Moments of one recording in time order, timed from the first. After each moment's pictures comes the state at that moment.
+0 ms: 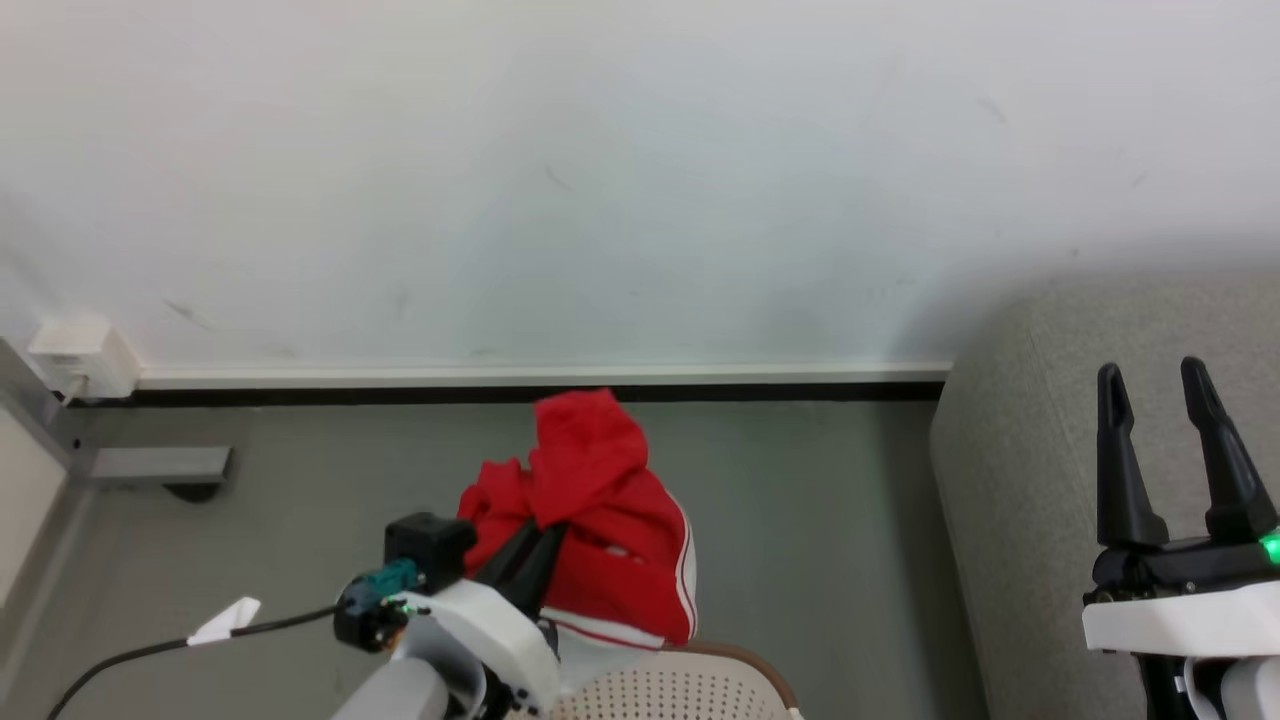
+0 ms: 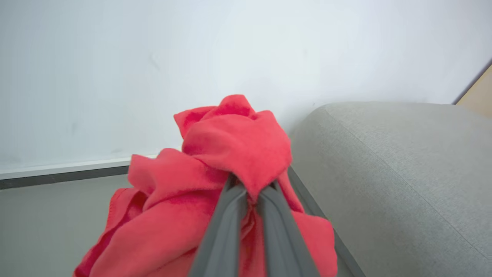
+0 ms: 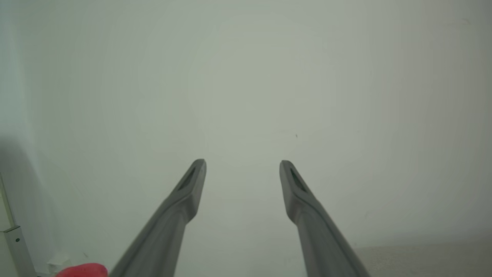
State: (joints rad) left arm -0.45 0.17 -0.59 0.65 -0.54 -0.11 -0.26; right arm -0.21 -0.16 0.05 0.05 0.40 0.13 -0.26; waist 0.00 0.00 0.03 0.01
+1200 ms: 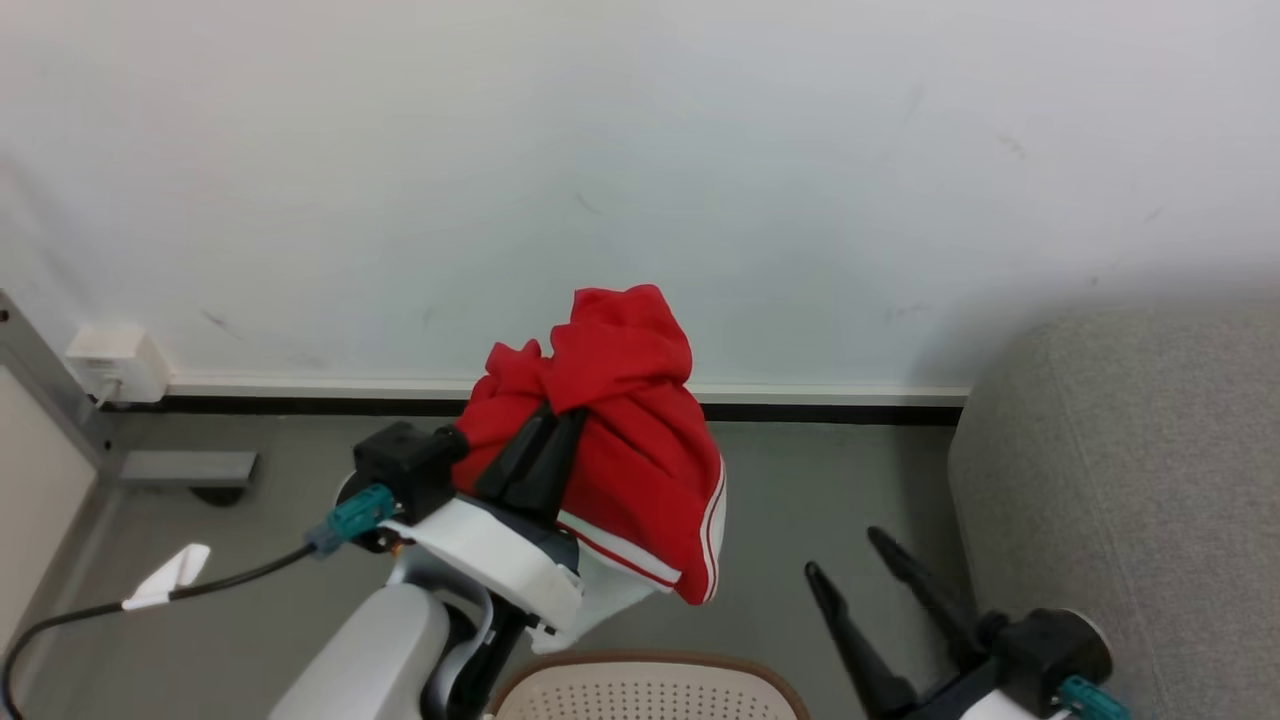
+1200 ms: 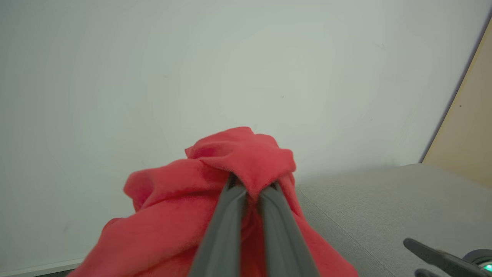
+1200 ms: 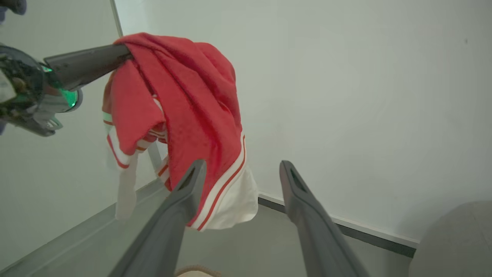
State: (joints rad) left arm -0.46 0.22 -0.54 0.24 -0.56 -0.04 -0.21; right arm -0.20 -0.21 0.54 0.22 0.47 0.13 -0.26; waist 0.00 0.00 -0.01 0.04
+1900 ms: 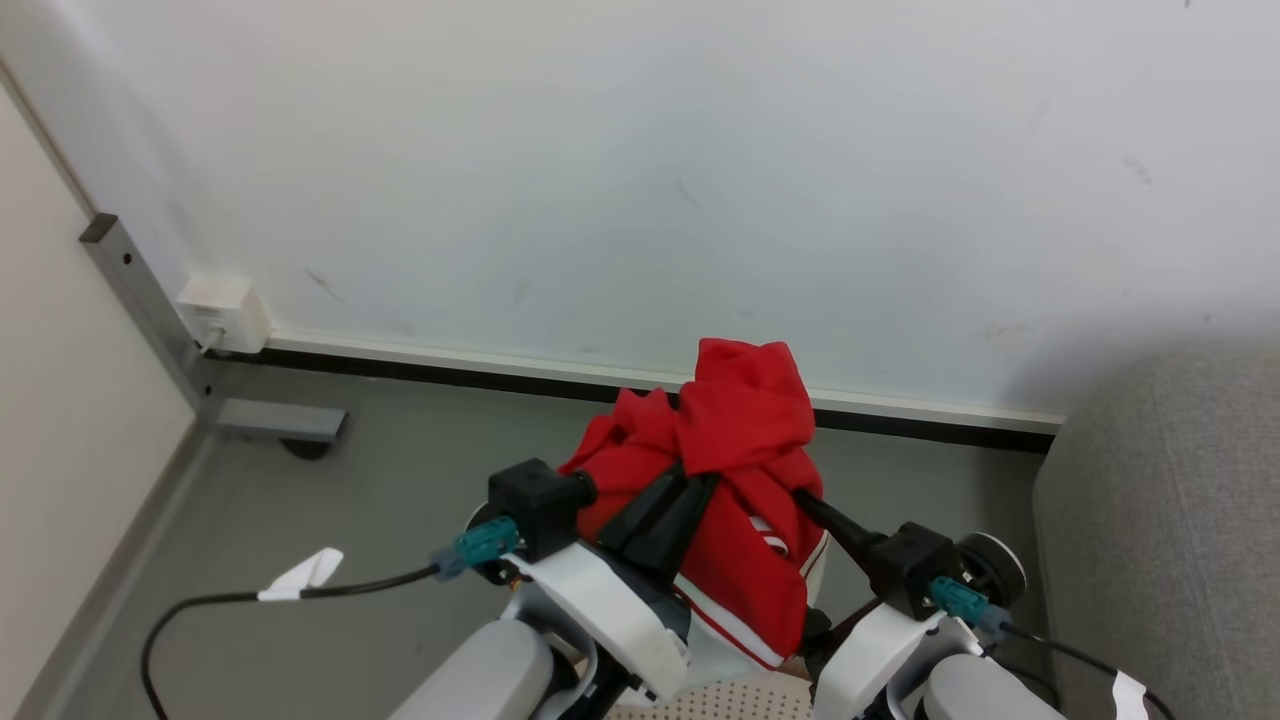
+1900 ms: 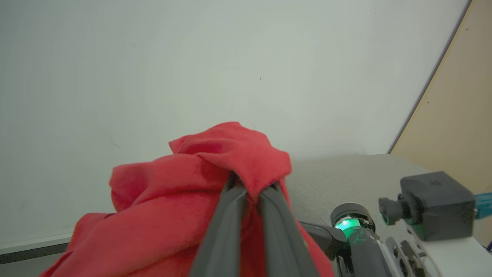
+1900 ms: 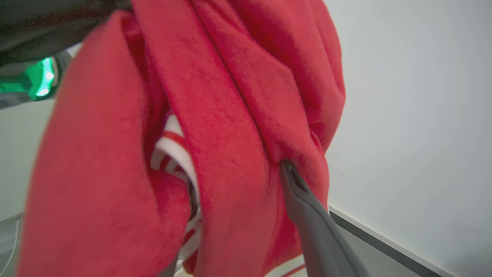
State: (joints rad) left arm -0.47 0.13 -0.67 0.28 -0.59 -0.10 -0.20; right arm -0.48 -0.08 0.71 0.62 0.46 0.13 -0.26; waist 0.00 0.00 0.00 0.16
